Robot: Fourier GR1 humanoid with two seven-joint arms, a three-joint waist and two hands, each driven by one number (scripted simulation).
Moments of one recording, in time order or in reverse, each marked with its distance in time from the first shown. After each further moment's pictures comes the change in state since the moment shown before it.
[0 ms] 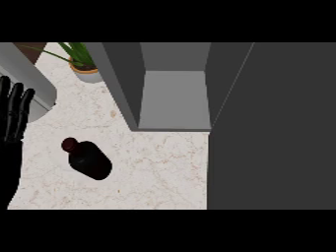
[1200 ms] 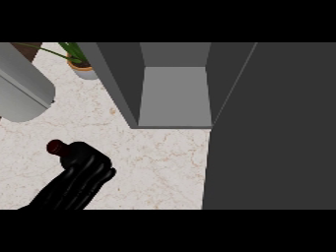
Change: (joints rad) left arm 0.186 0.055 -0.324 -0.256 0.477 -0.251 0.311; right arm 0.113 -0.042 0.121 -0.328 -0.155 0.083 0.364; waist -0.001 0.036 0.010
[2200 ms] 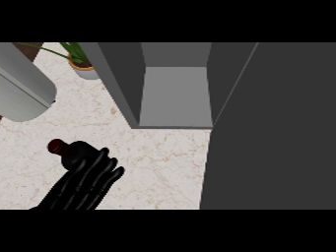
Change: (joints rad) left arm -0.007 -0.030 -0.094 -0.025 -0.052 0.176 0.078; right arm -0.106 0.018 0.038 -0.025 0.037 -0.066 0.141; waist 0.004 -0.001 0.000
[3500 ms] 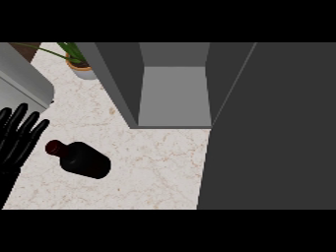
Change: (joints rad) left arm -0.034 0.063 0.501 0.262 0.078 -0.177 -0.176; right arm -0.113 0.021 -0.012 -0.012 0.027 -0.021 0.107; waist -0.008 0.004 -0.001
